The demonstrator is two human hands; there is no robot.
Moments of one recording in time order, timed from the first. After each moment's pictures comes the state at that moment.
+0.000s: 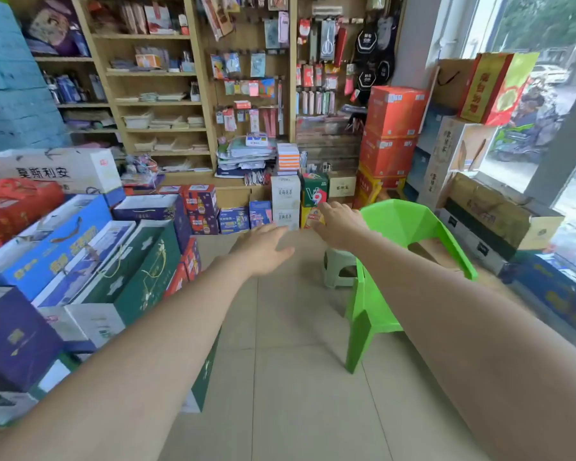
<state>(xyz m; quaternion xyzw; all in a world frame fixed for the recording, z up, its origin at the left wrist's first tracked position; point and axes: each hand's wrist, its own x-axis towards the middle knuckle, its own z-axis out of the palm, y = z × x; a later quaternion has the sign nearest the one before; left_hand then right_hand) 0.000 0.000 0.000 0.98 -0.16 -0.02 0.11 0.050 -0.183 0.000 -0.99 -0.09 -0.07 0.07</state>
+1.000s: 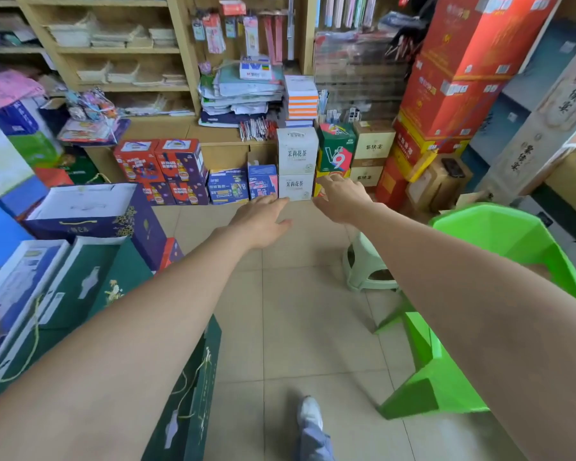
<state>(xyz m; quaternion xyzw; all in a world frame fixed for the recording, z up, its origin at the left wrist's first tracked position) 0.564 0.079 -0.082 0.98 -0.14 -0.10 0.12 0.613 -0.102 -0.091 -0.99 -0.09 0.03 0.05</state>
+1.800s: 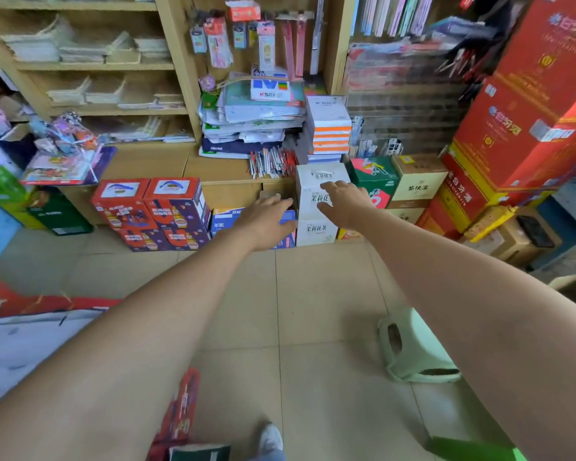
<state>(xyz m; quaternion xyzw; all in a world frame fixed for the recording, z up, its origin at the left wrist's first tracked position) 1.060 0.166 -0.108 0.97 -0.13 -0.13 0.15 1.102 -0.017 -0.119 -0.99 -0.09 0.07 0.04</state>
